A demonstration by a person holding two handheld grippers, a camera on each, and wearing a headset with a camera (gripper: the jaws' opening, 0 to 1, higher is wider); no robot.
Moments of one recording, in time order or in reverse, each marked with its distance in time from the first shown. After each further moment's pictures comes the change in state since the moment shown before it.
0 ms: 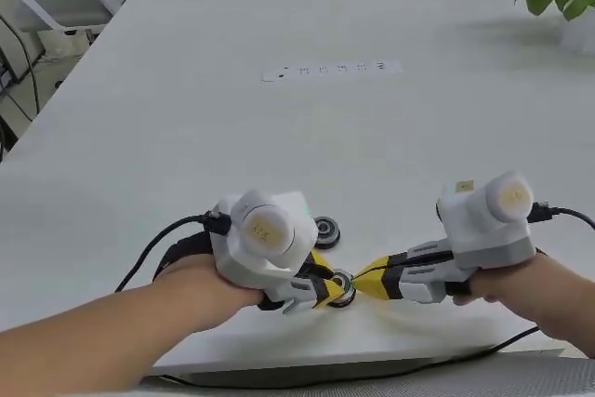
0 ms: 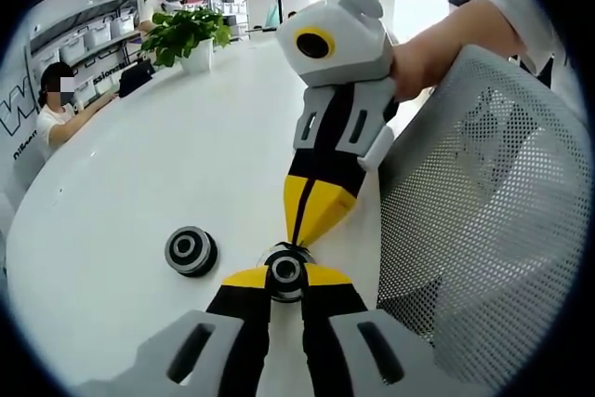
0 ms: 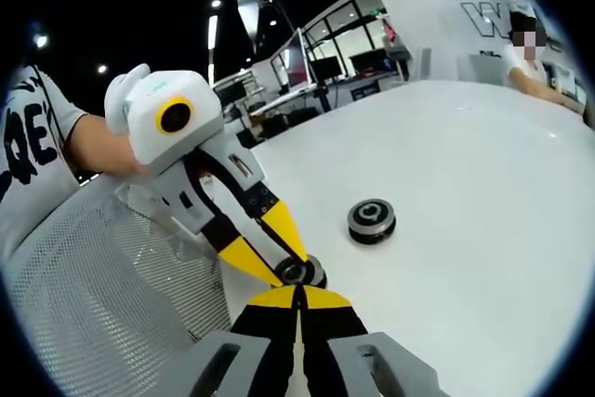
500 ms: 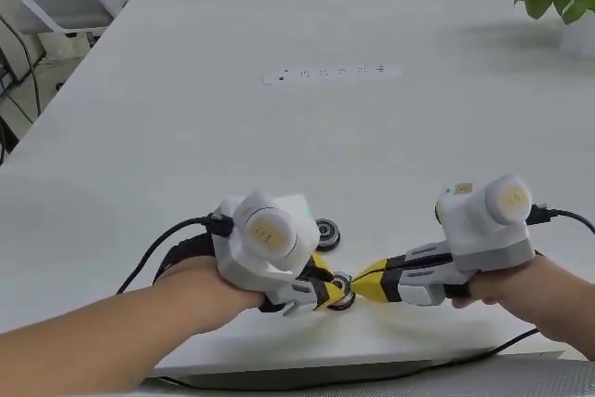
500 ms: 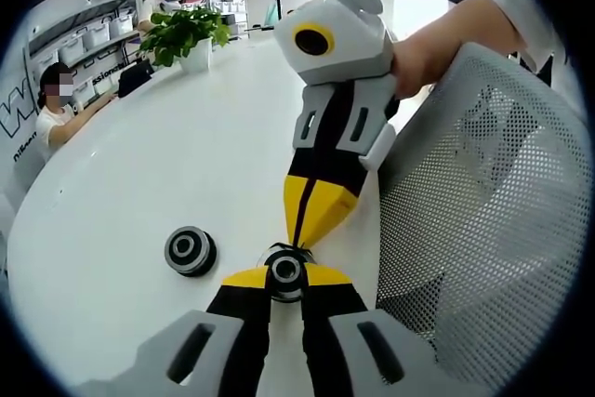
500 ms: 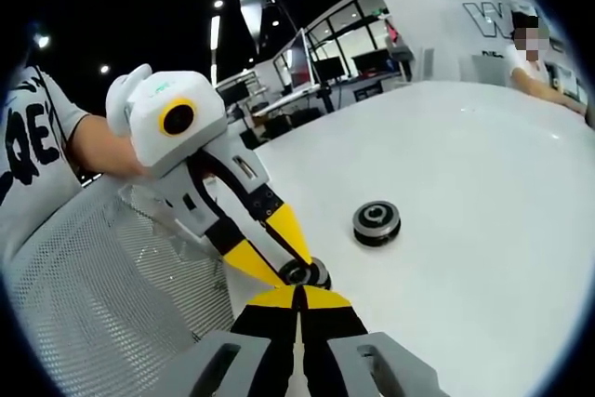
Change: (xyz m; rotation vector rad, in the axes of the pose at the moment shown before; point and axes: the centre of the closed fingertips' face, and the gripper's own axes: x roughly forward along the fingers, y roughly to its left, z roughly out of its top) left arm 0.000 -0.002 0.000 0.008 0.008 0.001; right arm 0.001 0.004 0.001 -0.003 -0.002 0.014
